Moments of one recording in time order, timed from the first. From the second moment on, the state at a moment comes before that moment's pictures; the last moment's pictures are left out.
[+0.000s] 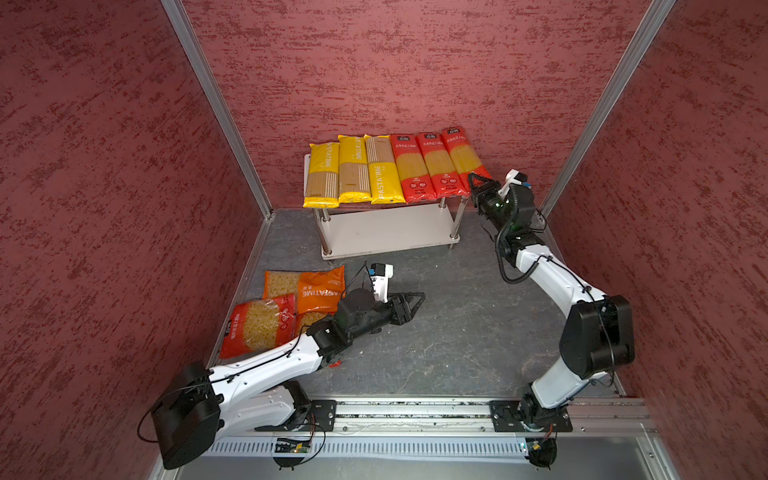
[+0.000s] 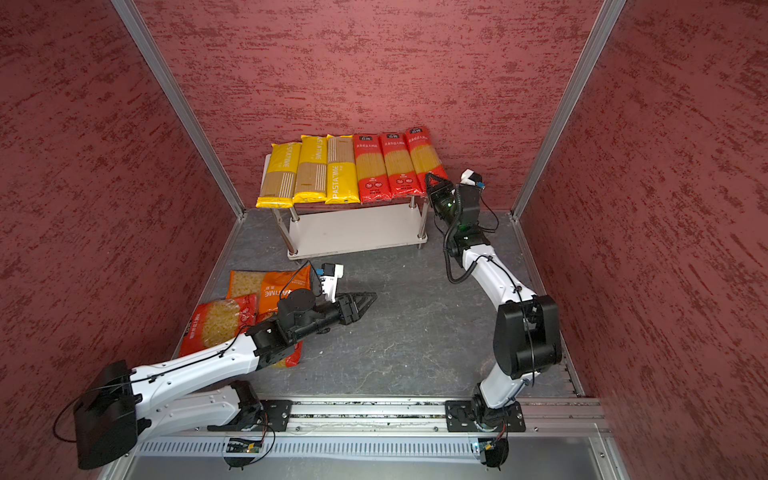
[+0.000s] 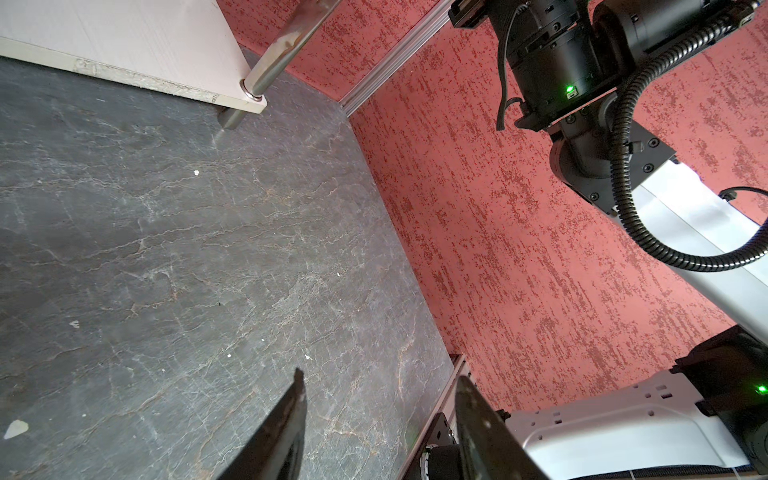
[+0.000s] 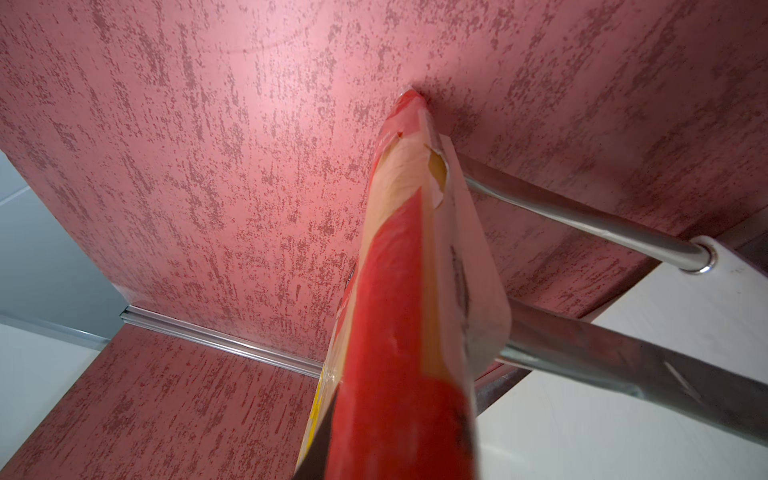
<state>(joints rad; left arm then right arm) -0.89 1.09 0.59 0.30 0.08 -0.90 0.20 1.66 1.34 0.42 -0.17 1.29</state>
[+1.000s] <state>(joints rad) -0.93 1.11 0.59 0.31 0.07 -0.90 0.22 1.42 1.00 0.50 -0.19 1.14</state>
